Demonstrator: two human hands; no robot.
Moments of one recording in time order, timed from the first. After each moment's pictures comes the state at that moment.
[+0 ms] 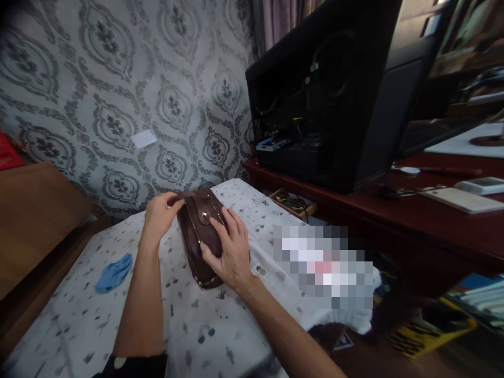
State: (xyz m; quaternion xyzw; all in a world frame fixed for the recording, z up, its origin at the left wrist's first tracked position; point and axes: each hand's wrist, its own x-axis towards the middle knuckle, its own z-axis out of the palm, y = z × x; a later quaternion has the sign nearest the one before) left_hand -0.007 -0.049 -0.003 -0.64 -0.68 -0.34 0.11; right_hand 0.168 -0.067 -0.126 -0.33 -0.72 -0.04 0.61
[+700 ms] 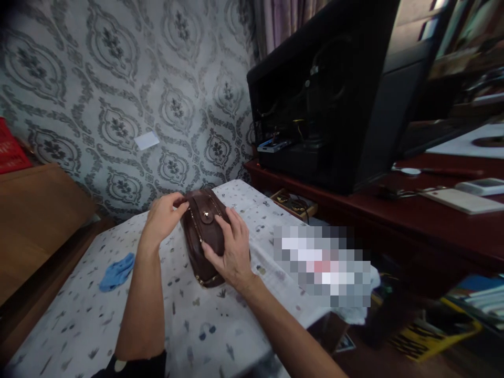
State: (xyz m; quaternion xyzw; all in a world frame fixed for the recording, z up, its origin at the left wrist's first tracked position) left_hand 0.008 -0.067 0.008 -0.69 -0.64 -0.31 0.12; right_hand 0.168 -0.067 -0.129 -0.34 -0.71 -0.01 0.62
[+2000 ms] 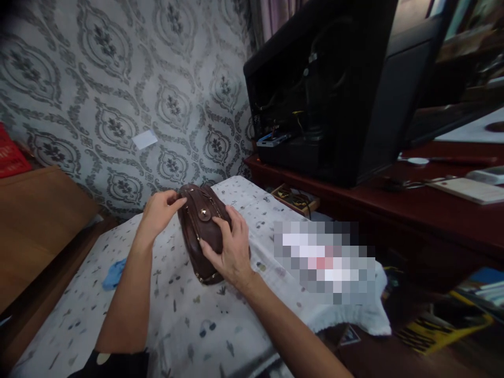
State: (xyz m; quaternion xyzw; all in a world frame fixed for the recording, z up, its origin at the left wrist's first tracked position) left_hand 0.001 -0.061 0.018 -0.68 -0.68 -0.27 0.10; right_hand 0.167 -0.066 -0.129 -0.34 -0.70 -0.01 0.63
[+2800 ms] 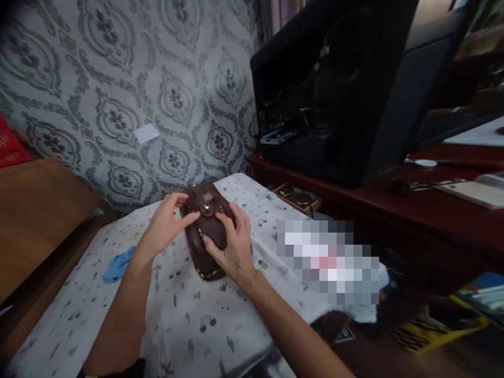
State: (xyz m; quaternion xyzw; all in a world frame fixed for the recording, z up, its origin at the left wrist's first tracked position) left_hand 0.008 -0.093 -0.006 -0.71 -0.61 -0.35 -0.03; right_hand 0.168 -0.068 -0.129 -0.35 -0.70 0.02 0.63
